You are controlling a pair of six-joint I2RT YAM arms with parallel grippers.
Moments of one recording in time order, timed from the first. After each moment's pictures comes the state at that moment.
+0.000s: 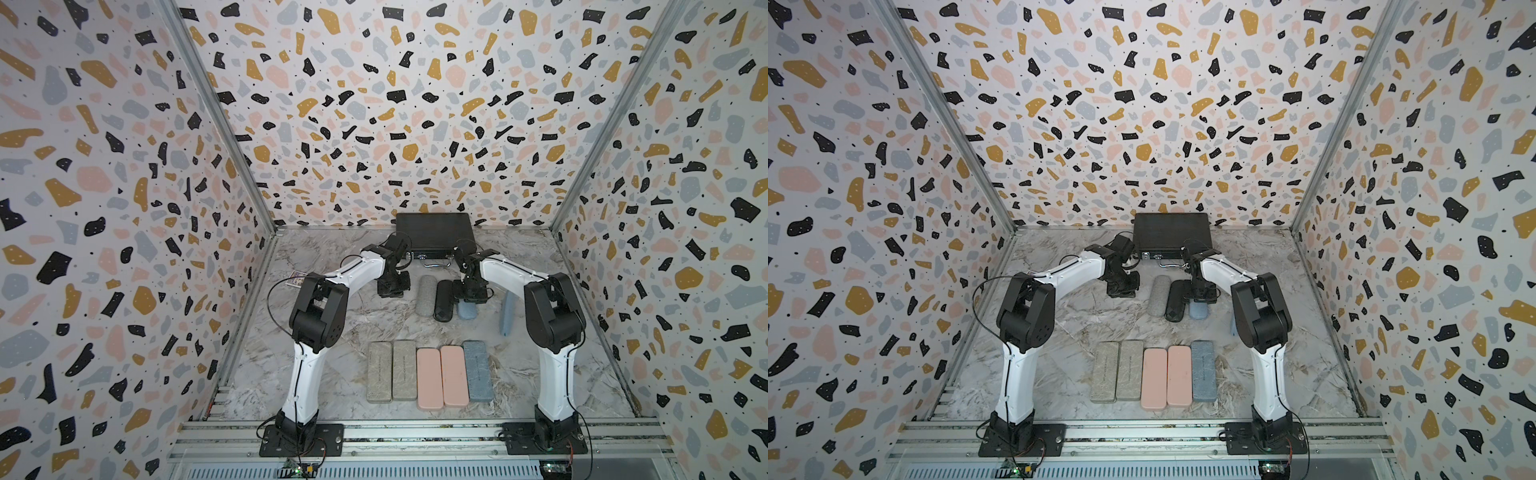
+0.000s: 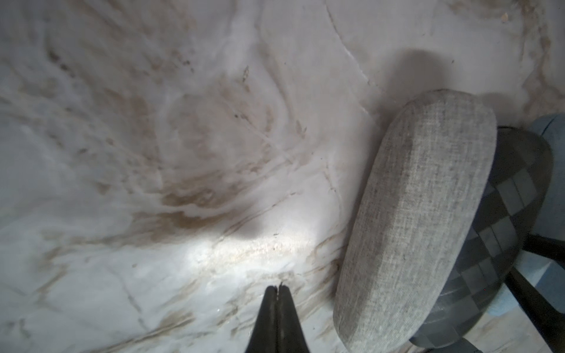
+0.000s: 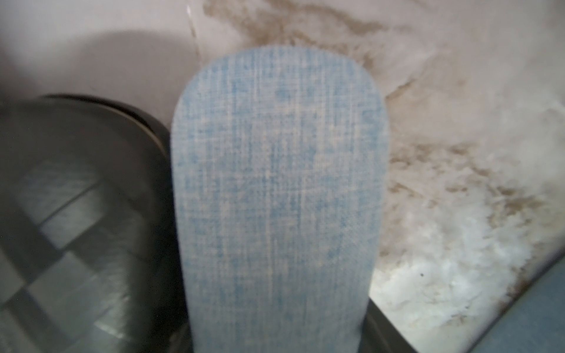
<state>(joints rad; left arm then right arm) -0.49 2.19 1.75 -0.86 0.23 -0.52 0.42 2.08 1.56 -0.90 0.03 0.40</state>
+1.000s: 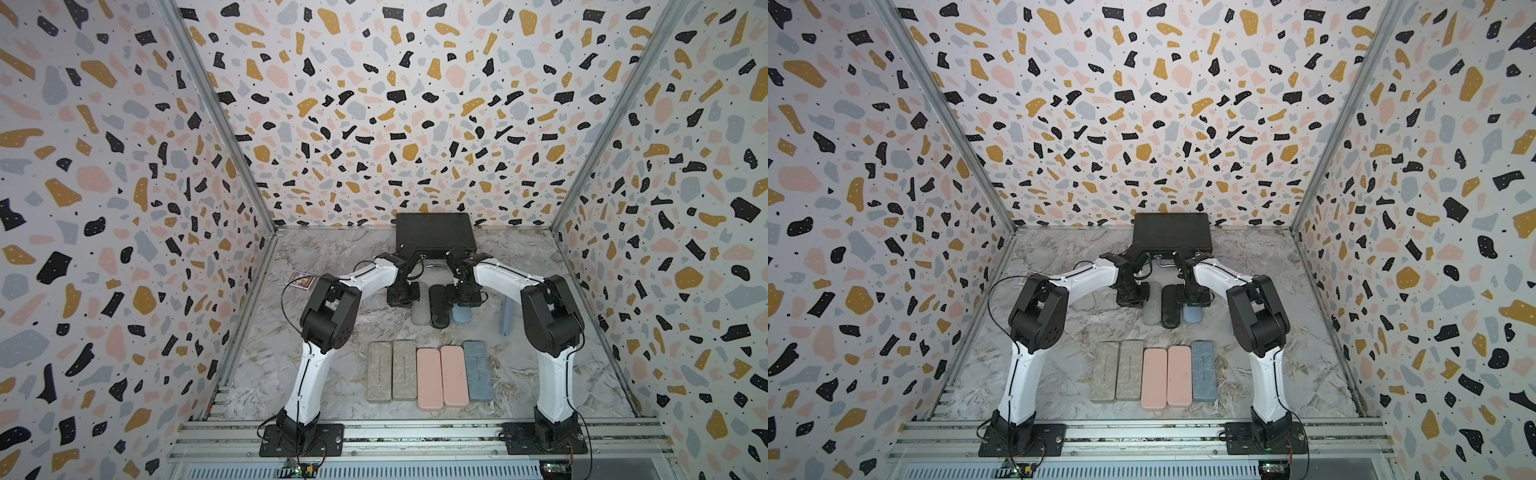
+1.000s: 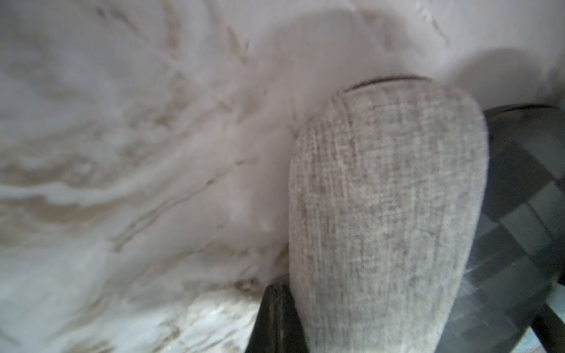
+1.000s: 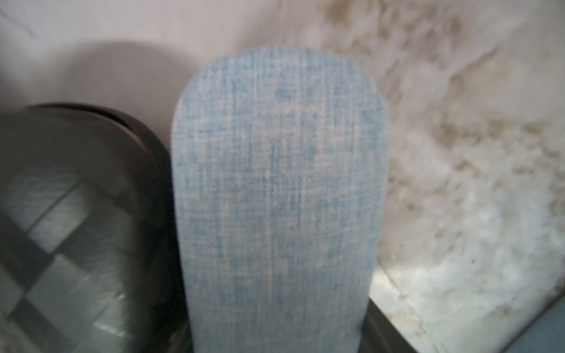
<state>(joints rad) -0.59 2.21 1.70 -0.85 0.21 -0.54 0.49 2.04 1.49 -0.88 0.03 0.42</state>
